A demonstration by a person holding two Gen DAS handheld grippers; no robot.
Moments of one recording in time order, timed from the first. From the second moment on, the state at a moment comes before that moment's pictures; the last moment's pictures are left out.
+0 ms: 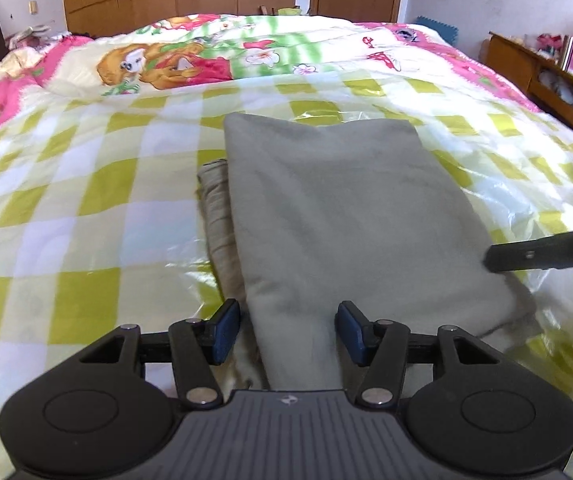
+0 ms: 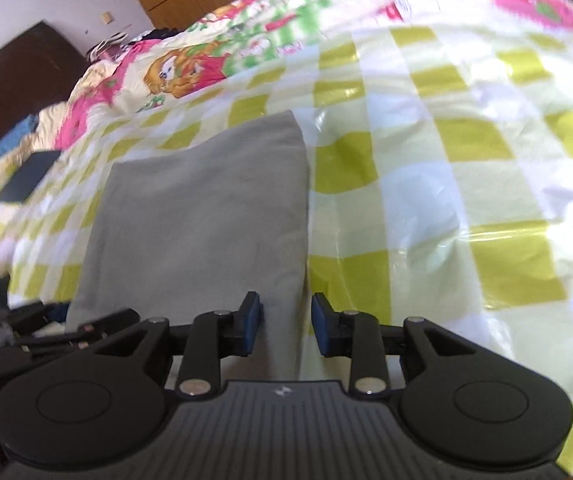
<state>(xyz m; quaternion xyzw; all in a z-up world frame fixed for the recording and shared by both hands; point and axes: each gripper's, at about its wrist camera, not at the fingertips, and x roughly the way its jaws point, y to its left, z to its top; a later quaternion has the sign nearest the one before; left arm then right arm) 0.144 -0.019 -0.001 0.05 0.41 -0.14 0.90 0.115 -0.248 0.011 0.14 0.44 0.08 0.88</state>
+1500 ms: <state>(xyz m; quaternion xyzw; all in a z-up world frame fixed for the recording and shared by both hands) 0.013 -0.011 0.039 0.07 0.35 -0.10 0.93 -0.005 -0.183 0.033 0.14 0.42 0.11 0.89</state>
